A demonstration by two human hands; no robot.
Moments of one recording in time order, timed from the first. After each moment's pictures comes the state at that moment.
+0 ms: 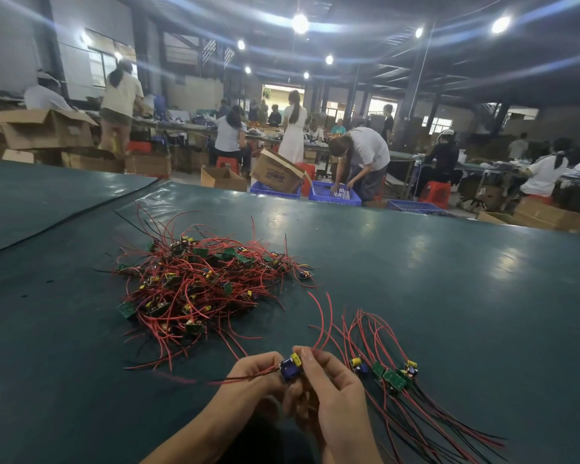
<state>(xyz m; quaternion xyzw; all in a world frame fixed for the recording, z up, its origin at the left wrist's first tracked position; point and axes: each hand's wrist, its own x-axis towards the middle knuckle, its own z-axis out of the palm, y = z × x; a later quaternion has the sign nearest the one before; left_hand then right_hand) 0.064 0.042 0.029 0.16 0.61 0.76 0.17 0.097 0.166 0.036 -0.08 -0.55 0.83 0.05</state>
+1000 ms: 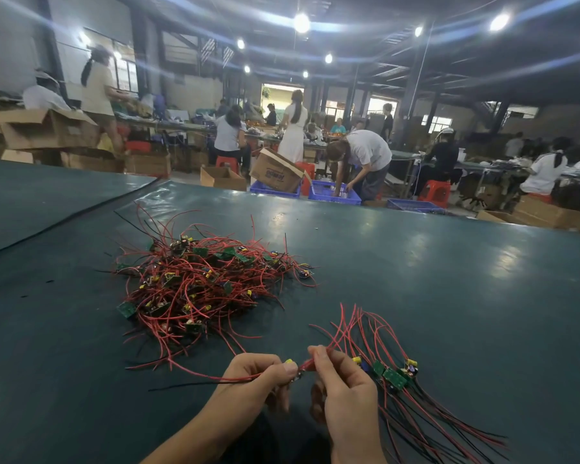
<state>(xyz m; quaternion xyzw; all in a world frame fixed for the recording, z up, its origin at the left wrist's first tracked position) 0.065 0.042 0.032 0.20 0.67 0.71 0.10 0.095 0.172 0.034 -0.15 -0.60 0.77 0.15</state>
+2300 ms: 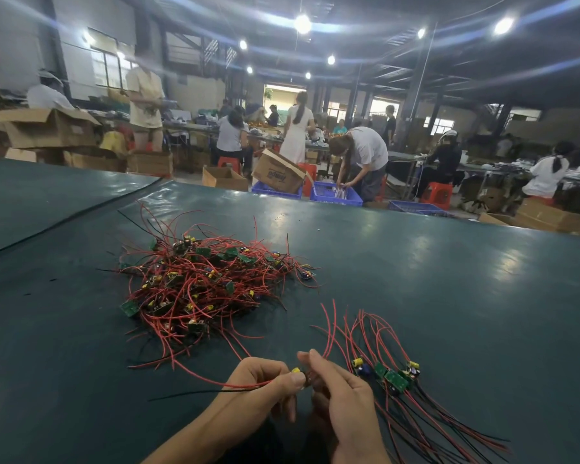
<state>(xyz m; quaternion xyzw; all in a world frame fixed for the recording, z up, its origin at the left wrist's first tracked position) 0.066 0.041 0.034 0.24 0.69 0.67 0.12 0.100 0.174 0.046 -0.14 -0.58 0.80 0.05</state>
